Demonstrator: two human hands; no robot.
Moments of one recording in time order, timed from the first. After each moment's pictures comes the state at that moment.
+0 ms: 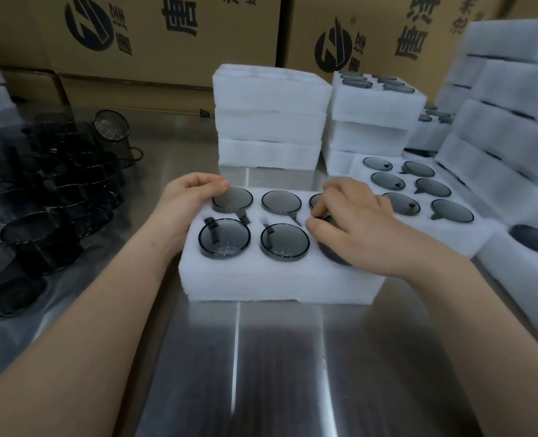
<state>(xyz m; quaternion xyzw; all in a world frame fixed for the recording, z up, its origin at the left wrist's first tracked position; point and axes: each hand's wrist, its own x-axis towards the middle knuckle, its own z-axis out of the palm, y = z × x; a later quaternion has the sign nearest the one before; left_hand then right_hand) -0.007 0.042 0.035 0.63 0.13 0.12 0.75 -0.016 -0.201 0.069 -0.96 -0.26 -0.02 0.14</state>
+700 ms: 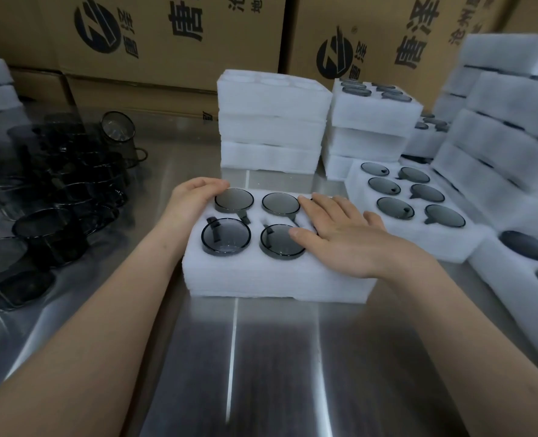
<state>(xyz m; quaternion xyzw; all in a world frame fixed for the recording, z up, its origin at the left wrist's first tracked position) -0.005 0.040 0.032 0.64 0.14 0.14 0.75 -0.012 -0.192 0.059 -0.97 -0.20 0.09 0.05</state>
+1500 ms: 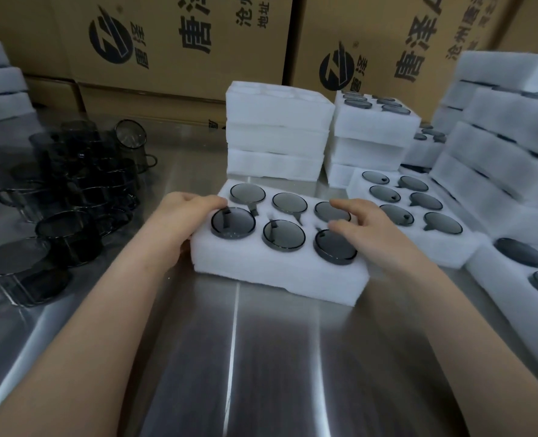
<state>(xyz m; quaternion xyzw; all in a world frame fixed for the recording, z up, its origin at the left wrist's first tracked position) -0.047 0.045 0.053 0.72 0.23 0.08 0.65 -0.003 -0.213 0.055 -0.90 -0.13 -0.02 0.41</state>
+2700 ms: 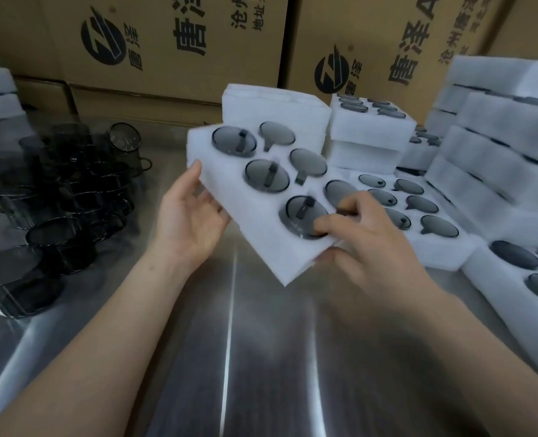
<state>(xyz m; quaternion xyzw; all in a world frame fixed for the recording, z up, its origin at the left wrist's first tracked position) -0.033 0.033 0.043 0.32 -0.04 0.07 0.94 -0.039 -0.214 0.057 -0.88 -0.36 -0.26 0.18</state>
